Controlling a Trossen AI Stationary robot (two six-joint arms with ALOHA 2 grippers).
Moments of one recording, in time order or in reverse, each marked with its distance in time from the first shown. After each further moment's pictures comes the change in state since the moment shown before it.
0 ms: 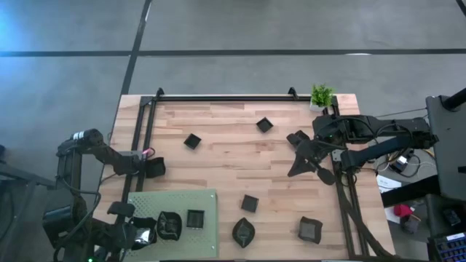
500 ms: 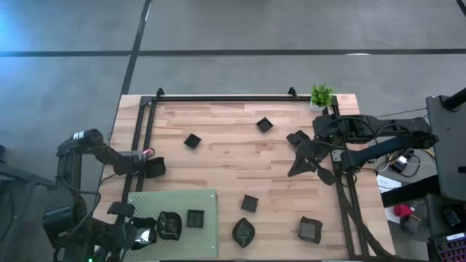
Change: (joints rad) left arm 0.000 0.000 0.000 0.000 0.000 0.000; right arm 0.000 0.000 0.000 0.000 0.000 -0.030
